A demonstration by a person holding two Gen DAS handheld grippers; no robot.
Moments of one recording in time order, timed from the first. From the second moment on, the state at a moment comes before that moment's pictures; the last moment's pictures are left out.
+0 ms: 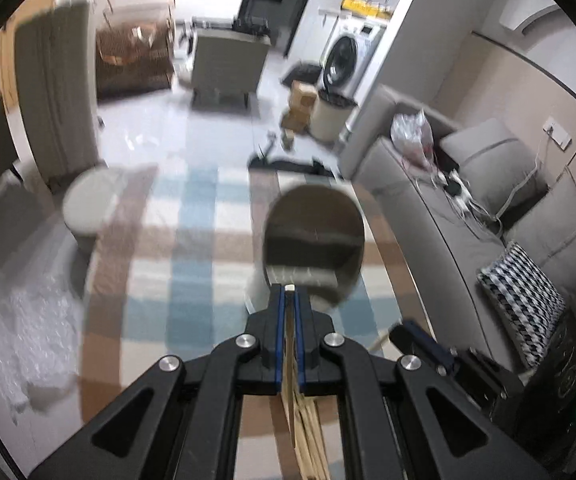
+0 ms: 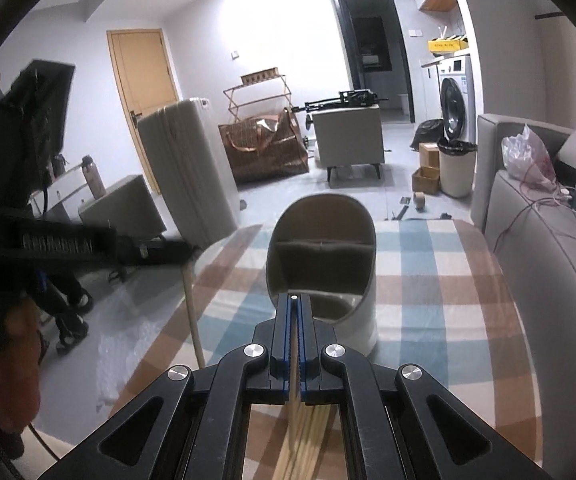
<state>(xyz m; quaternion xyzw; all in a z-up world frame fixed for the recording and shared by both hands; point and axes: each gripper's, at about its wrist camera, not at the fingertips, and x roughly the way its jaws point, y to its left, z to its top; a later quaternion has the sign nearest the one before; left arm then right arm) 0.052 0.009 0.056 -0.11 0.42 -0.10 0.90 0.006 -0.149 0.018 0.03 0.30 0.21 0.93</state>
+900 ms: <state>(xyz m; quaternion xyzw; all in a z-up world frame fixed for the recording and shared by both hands) 0.127 0.007 0.155 -0.08 0.24 -0.08 0.96 0.076 -0.168 0.173 0.03 0.18 0.21 0.96</state>
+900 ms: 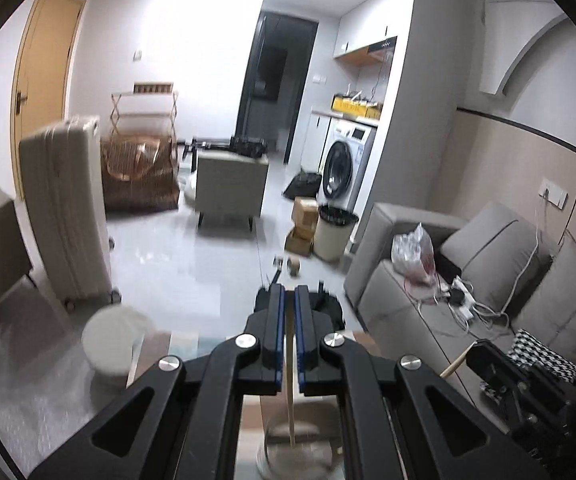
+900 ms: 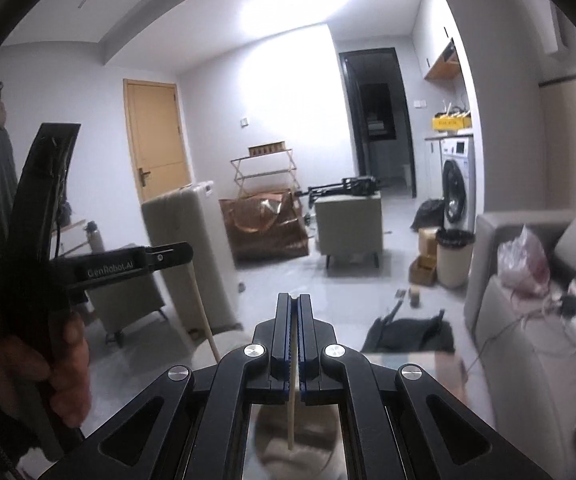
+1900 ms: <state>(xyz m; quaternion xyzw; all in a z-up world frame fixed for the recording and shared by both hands) 0.163 0.005 0.097 -0.12 0.33 -0.17 0.92 0.148 -0.168 0.095 0.06 0.27 0.24 0.93</state>
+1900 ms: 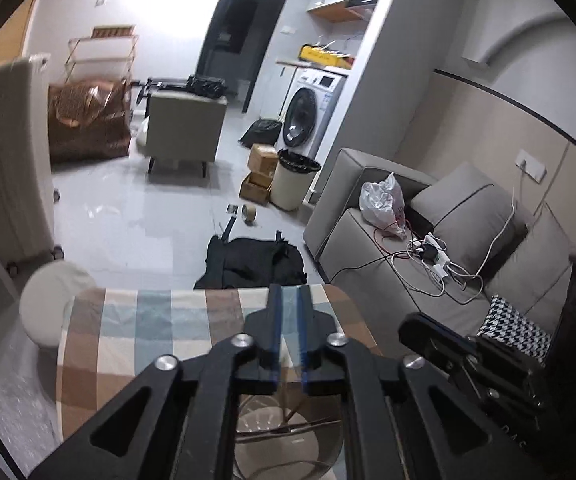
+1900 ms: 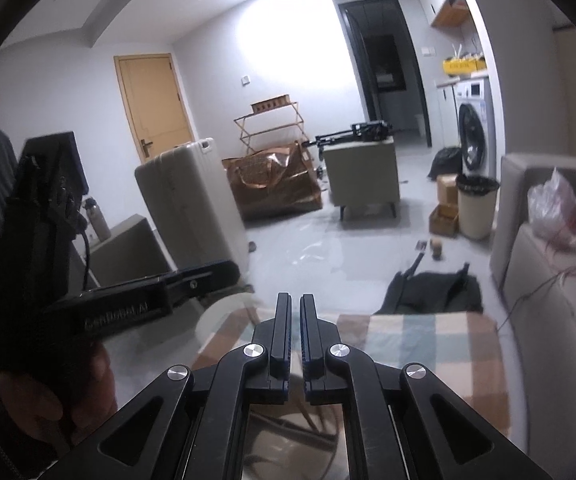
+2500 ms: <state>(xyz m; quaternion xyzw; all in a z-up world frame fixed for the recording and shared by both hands) 0.077 0.010 0.131 -0.09 0.32 -0.04 0.94 0.073 -0.203 0.109 0.12 0.27 0.21 0.93</state>
